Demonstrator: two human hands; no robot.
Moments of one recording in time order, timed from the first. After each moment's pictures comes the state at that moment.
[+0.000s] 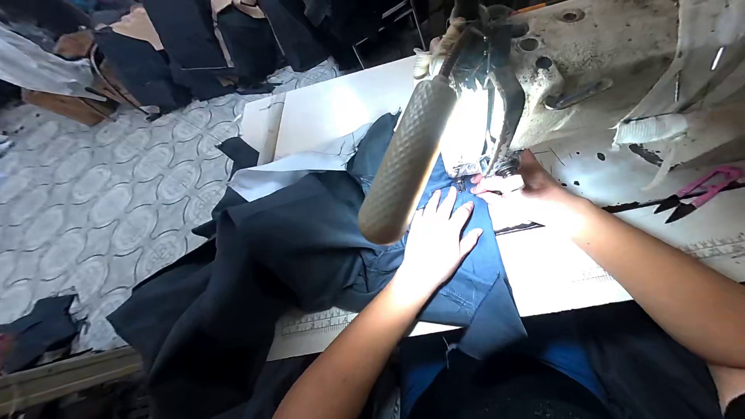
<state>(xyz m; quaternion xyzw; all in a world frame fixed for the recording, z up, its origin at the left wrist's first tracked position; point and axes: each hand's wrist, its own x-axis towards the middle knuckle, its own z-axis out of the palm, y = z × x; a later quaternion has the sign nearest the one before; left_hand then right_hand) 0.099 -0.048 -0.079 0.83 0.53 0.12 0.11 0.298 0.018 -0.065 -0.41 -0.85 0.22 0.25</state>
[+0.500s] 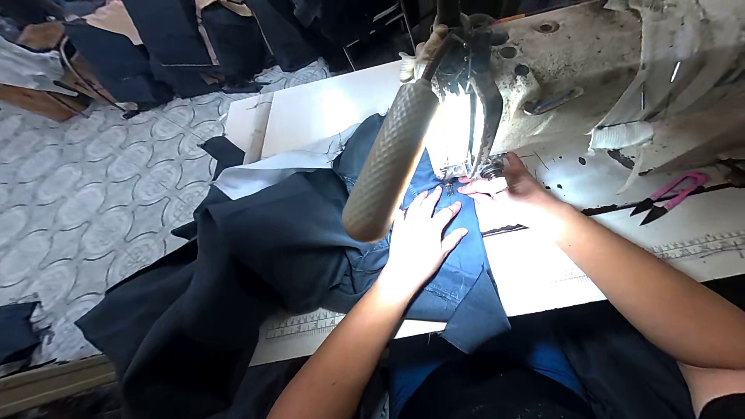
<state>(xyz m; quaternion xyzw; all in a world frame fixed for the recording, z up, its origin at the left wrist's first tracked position) 0.094 -0.045 -0.085 0.82 0.54 0.17 0.10 0.306 0.016 -0.075 -0.39 -0.85 0.20 0.29</state>
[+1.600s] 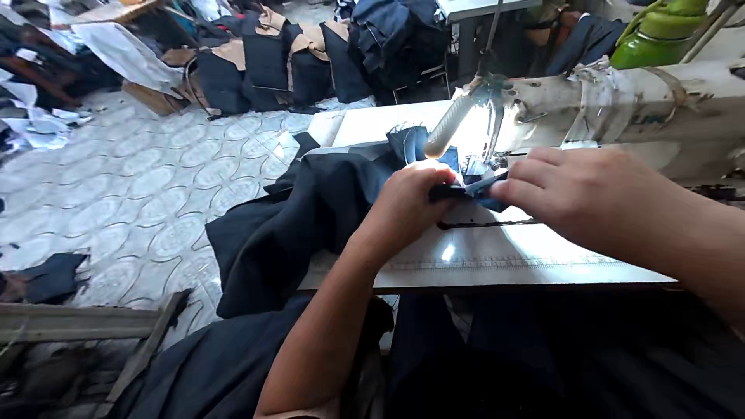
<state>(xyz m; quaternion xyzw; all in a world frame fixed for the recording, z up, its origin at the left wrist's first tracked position) 0.059 -0.109 0.063 0.82 0.45 0.34 0.07 0.295 -0.095 0.114 -0.13 -0.95 -0.17 0.21</state>
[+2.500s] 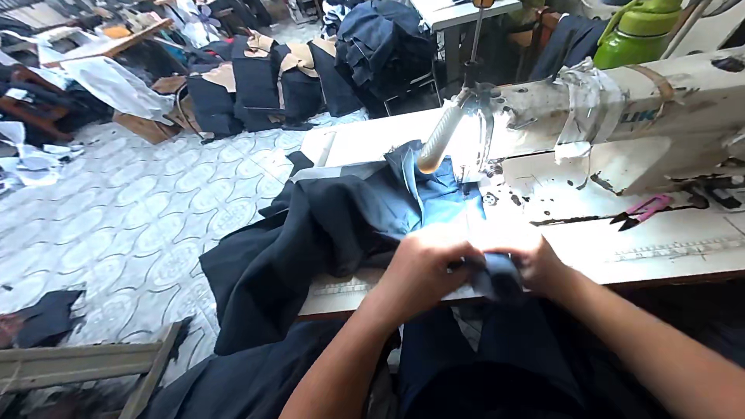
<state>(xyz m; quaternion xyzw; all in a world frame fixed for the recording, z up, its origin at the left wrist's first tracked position) 0.066 -0.134 0.017 0.85 0.32 0.38 0.13 0.286 -0.093 -0.044 -0.19 -0.85 0.11 0.47</state>
